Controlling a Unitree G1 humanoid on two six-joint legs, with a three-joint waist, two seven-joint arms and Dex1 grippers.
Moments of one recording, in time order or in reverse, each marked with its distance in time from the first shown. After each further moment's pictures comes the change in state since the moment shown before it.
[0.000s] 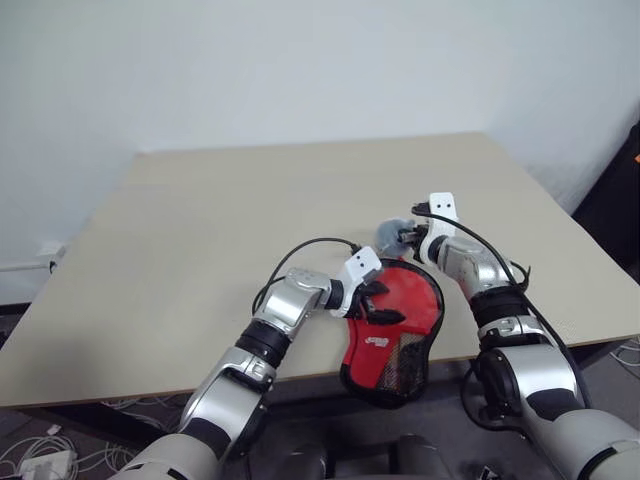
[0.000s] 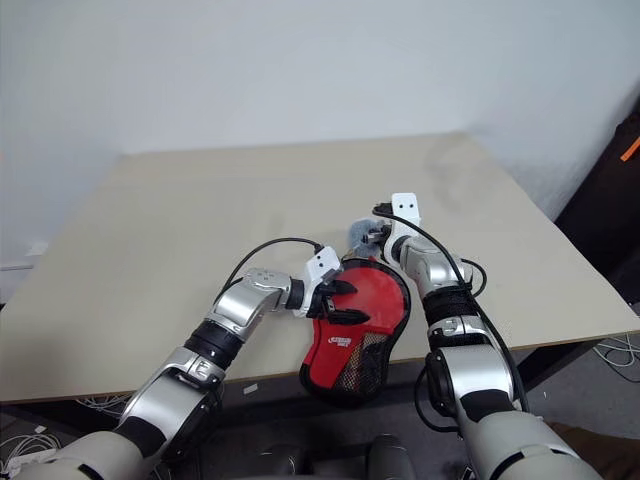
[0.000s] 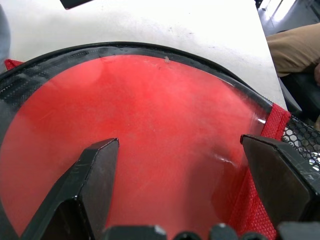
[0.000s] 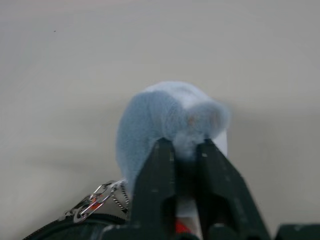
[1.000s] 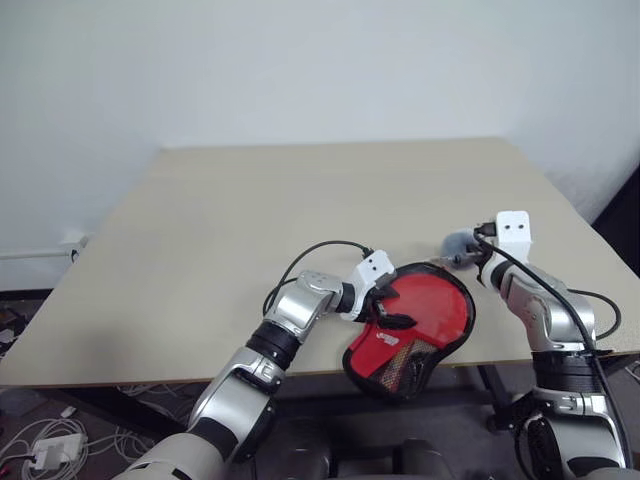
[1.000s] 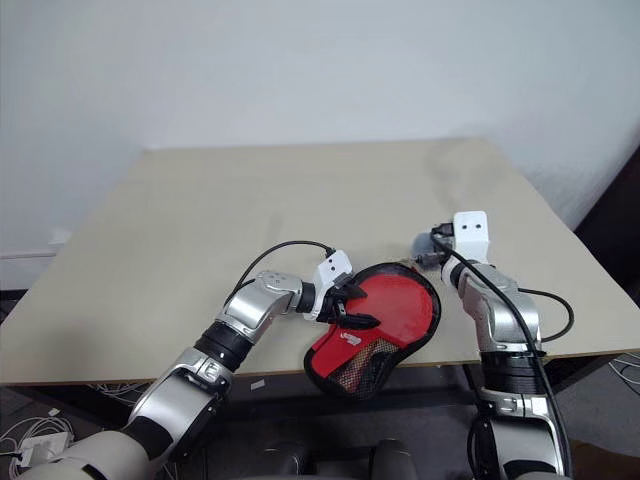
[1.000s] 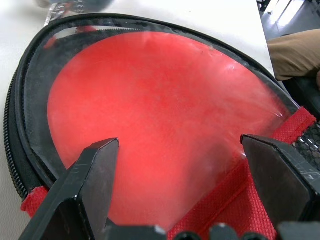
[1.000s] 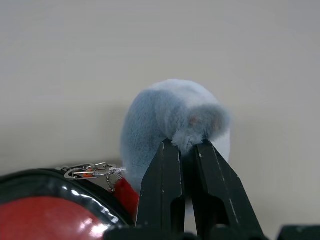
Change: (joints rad) left arm -0.018 -0.048 -0.035 0.018 -0.004 0.029 0.023; right arm 0.391 -0.170 -0.085 -0.692 0.005 0.320 -0.200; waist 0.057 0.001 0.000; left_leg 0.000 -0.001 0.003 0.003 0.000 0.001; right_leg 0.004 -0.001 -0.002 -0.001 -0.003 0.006
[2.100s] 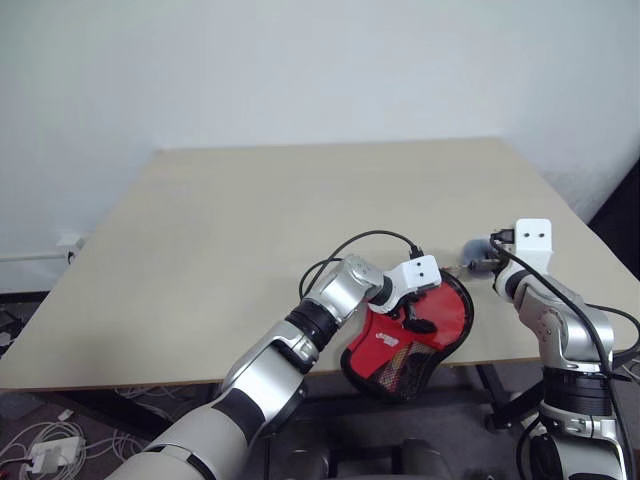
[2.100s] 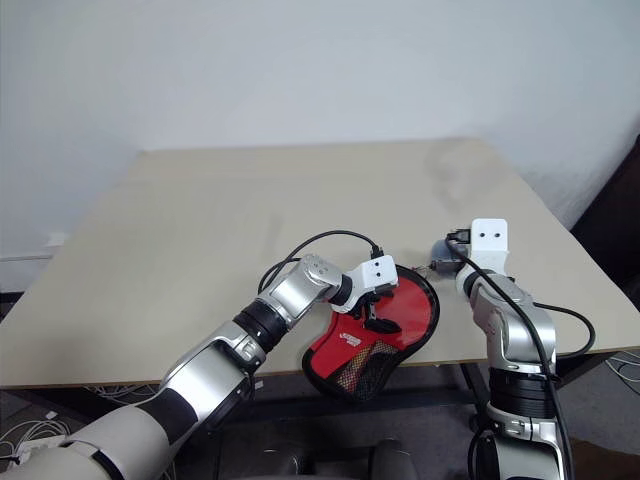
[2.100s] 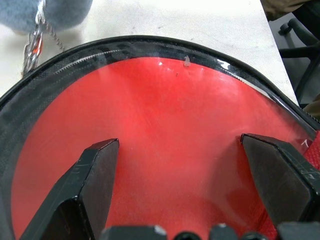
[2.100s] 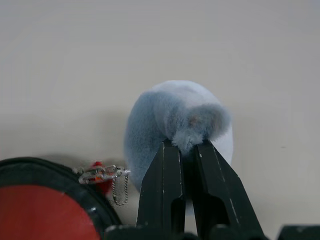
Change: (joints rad) left arm -0.193 -0.127 -0.141 0.226 0.190 -0.143 -0.012; right arm 0.071 0.027 -0.087 -0.187 -0.007 0.127 -0.089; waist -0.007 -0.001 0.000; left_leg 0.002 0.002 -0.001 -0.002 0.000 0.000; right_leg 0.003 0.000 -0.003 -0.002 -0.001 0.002
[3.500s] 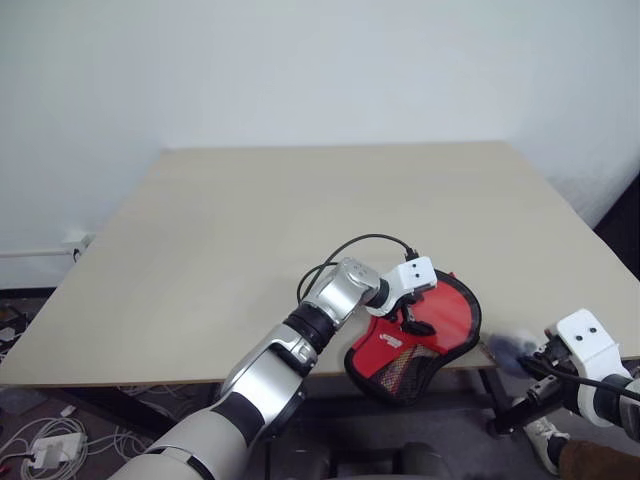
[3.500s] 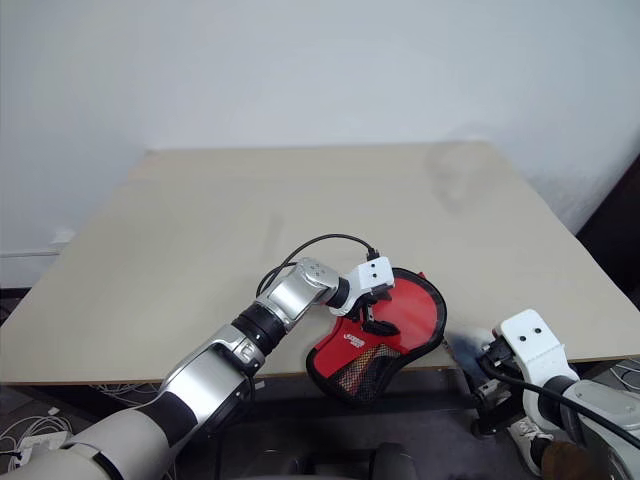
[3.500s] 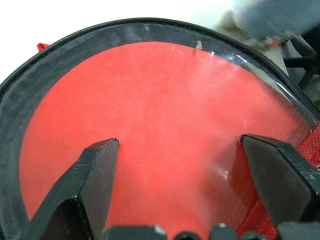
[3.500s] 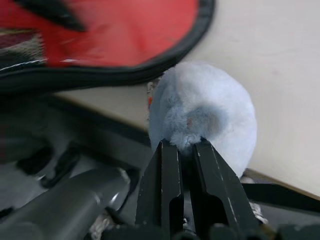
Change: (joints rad) left arm 0.024 -0.003 0.029 -0.003 -0.002 0.018 -0.012; right arm 0.814 -0.452 -0.207 -0.748 0.268 0.213 0.541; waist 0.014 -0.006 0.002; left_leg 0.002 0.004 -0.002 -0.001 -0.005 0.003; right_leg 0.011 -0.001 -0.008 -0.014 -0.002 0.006
